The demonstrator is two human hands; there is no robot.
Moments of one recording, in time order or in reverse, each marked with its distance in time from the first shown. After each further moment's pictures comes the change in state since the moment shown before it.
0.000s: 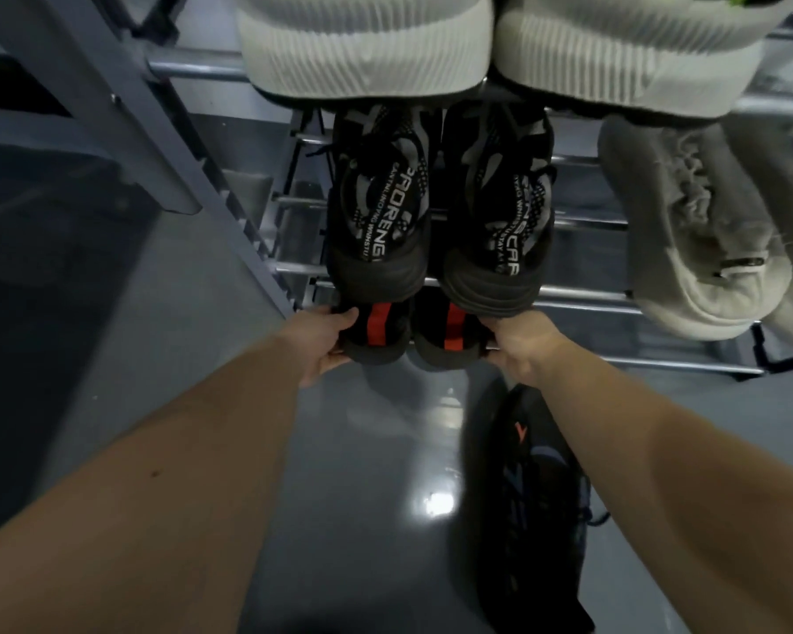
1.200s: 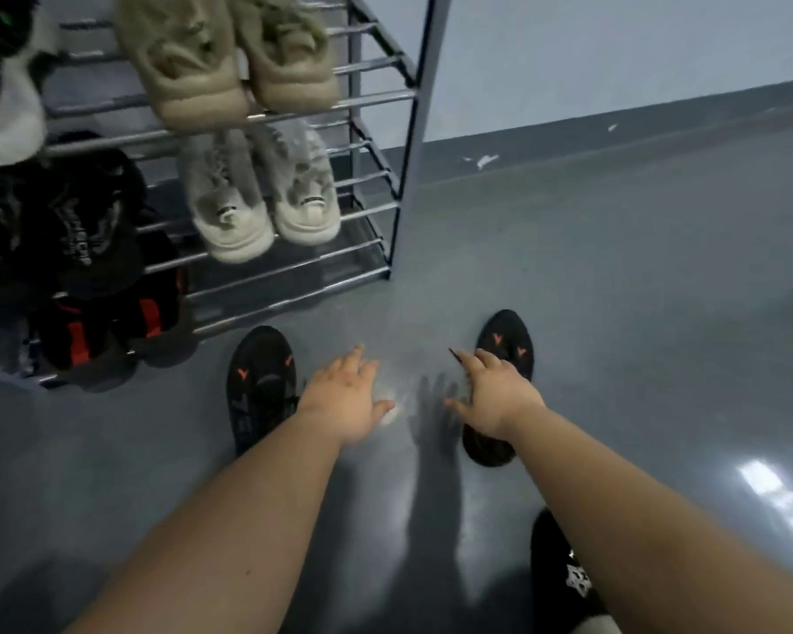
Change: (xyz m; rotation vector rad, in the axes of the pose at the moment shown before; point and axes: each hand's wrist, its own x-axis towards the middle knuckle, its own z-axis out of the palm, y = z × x) left_hand -0.227 -0.159 0.269 1.874 -0.388 0.800; right_hand -0.248 0.108 -0.329 -1.262 0.276 0.000
